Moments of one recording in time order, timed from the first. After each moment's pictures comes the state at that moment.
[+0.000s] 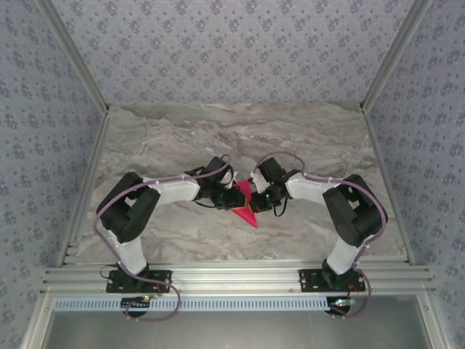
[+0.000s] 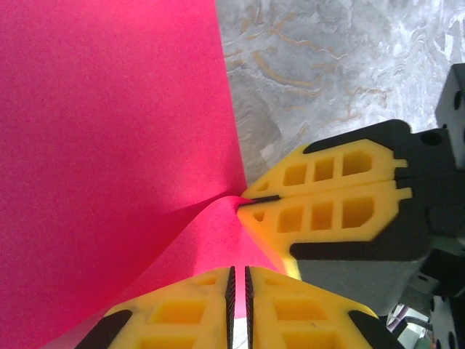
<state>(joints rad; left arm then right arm) -0.74 1.81 1.00 -0.20 0.56 -0.74 0.58 1.72 0.90 -0.42 -0.41 0.21</state>
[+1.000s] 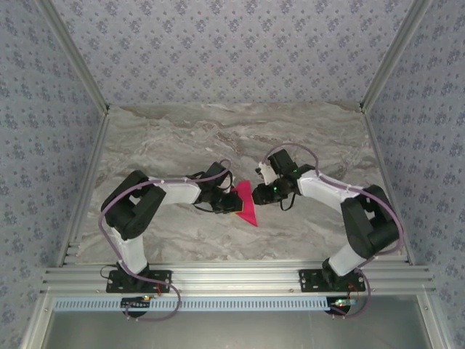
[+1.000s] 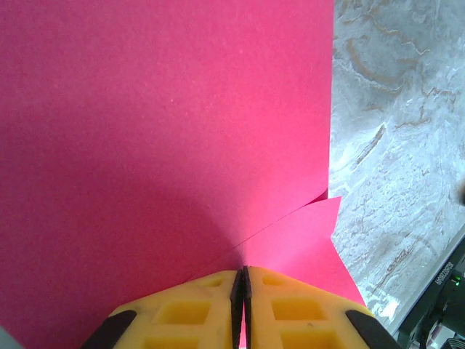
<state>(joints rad) -0.74 1.85 0.94 -0.14 0.51 -0.74 0.51 1.56 0.92 -0.50 -0.42 0.20</state>
